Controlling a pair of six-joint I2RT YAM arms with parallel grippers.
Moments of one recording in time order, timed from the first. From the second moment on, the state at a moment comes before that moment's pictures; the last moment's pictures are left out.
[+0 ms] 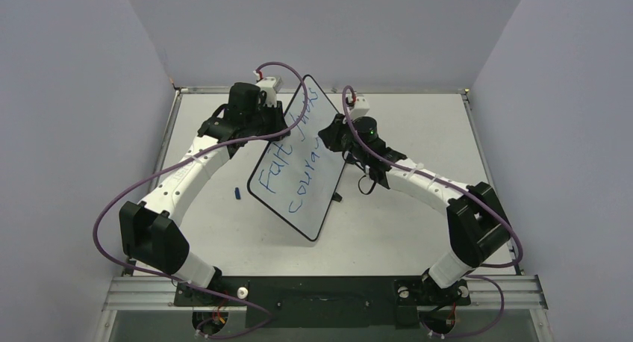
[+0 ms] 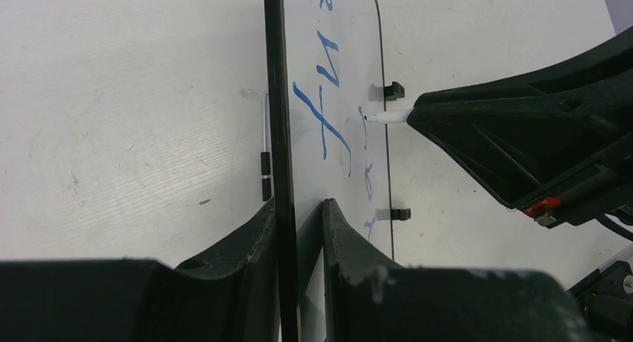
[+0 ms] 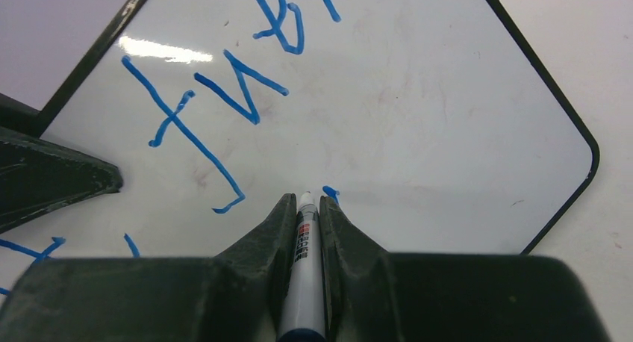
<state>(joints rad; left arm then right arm) -0.41 1.52 1.43 -0.53 0.17 -0.25 0.61 1.59 1.07 0.26 -0.01 0.48</state>
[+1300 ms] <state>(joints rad) -0.41 1.52 1.43 -0.53 0.16 -0.25 0.62 1.61 1.02 0.31 0.00 0.49</state>
